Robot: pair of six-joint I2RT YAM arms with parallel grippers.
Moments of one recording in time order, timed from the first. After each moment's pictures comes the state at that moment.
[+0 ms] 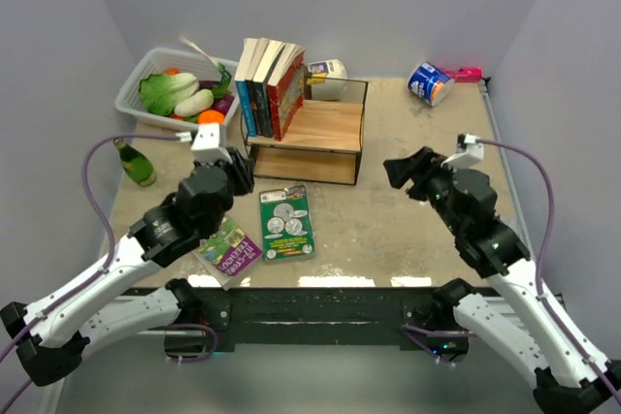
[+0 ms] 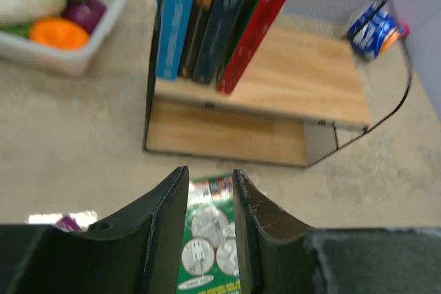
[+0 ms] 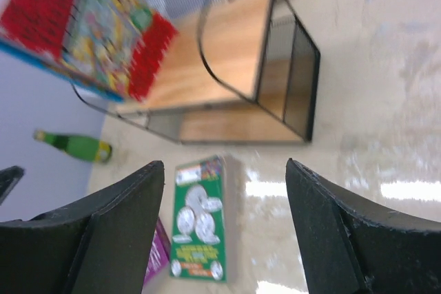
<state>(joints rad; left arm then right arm) -0.84 0.85 0.96 -0.36 -0.68 -0.46 0.49 0.70 0.83 -0.34 0.21 0.72</state>
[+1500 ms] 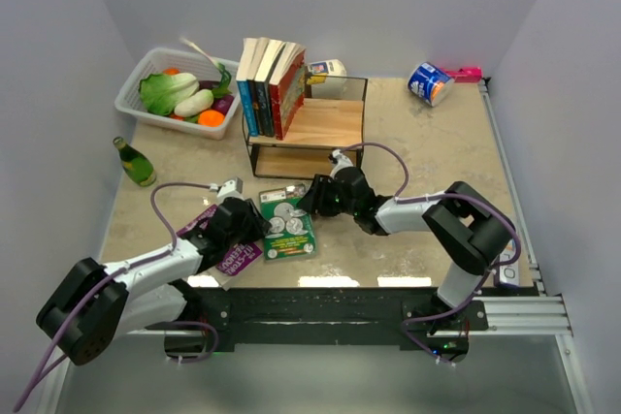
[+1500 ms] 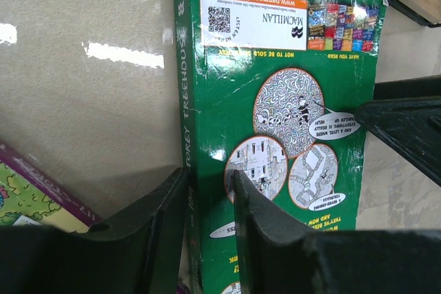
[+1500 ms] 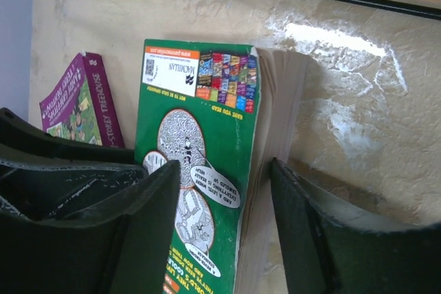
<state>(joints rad) -0.63 1.10 0.30 0.08 -0.17 -0.88 0.76 1.73 0.72 0.48 -0.14 0.81</state>
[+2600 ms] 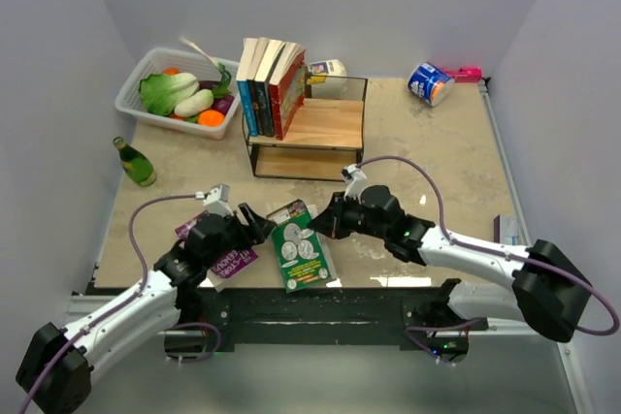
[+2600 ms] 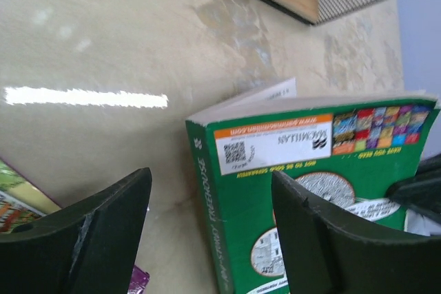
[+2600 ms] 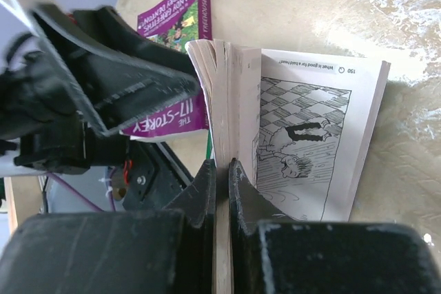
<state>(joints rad) -0.63 0.65 0.19 0.00 -0.10 -0.88 0.88 1.21 0.54 0.27 -0.17 0.78</state>
